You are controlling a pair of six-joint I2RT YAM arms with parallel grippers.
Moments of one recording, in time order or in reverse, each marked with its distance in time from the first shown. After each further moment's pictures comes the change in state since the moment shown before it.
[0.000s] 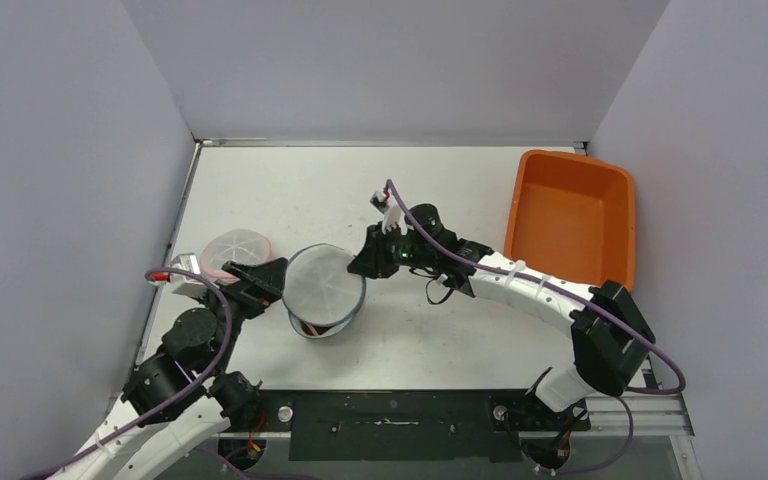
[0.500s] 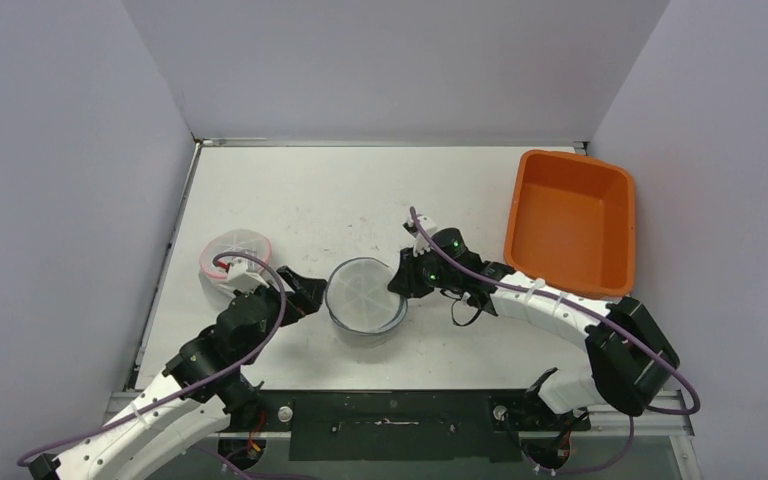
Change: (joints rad) left arm 0.008 0.159 -0.169 0.081 0.173 -0.001; right arm -0.109 -0.111 -0.292 -0.061 0.103 -0.087
